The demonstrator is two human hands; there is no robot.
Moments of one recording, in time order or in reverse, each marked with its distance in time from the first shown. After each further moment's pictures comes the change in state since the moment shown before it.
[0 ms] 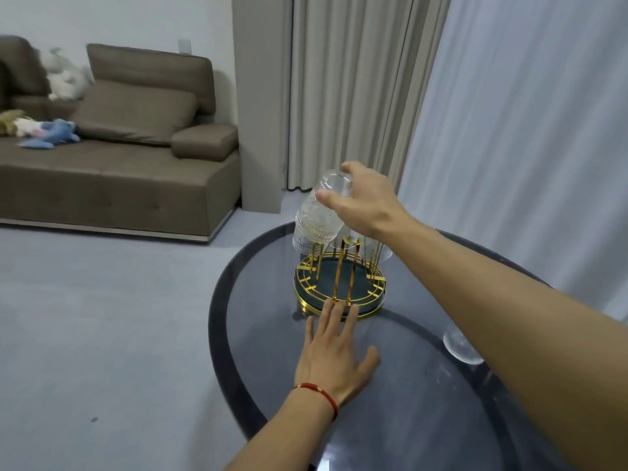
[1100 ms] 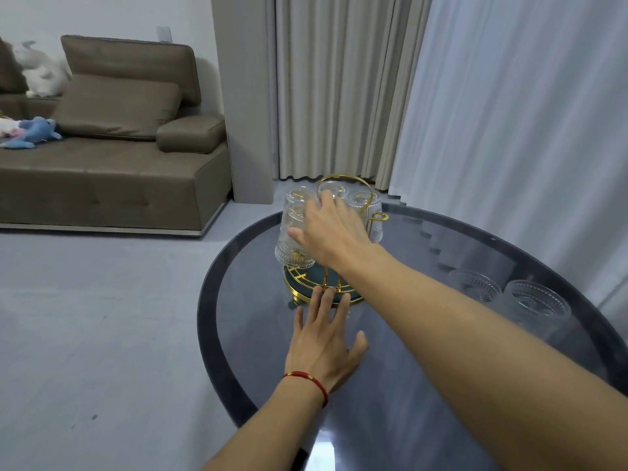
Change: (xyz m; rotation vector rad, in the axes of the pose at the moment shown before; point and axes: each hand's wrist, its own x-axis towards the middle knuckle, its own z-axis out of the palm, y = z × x) left_hand -0.002 0.003 -0.002 0.041 0.025 0.035; right_hand -0.023 0.015 0.065 -0.521 -0.035 -0.077
